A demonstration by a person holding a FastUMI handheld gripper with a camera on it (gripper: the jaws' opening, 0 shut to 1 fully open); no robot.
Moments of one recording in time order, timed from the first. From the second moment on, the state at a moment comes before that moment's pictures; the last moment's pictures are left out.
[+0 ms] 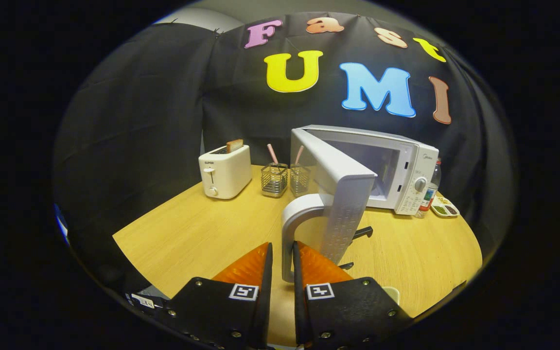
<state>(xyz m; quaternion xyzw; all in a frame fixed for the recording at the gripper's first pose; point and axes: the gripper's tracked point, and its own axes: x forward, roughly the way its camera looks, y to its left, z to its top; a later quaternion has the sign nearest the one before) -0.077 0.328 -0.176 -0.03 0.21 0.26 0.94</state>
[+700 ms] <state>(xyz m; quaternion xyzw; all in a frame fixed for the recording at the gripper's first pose) -0.105 0.324 -0.059 0.04 0.11 0.39 0.91</state>
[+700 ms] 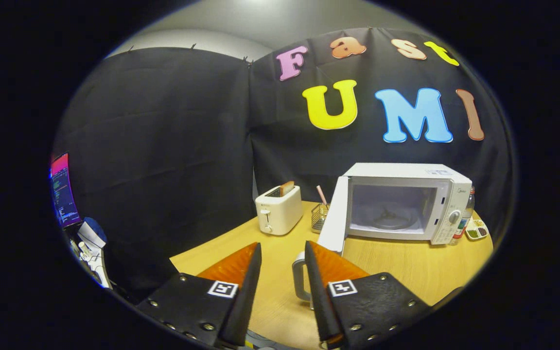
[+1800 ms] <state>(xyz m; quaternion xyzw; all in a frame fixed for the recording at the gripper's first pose) -0.081 0.182 -0.224 0.01 0.26 0.30 0.92</state>
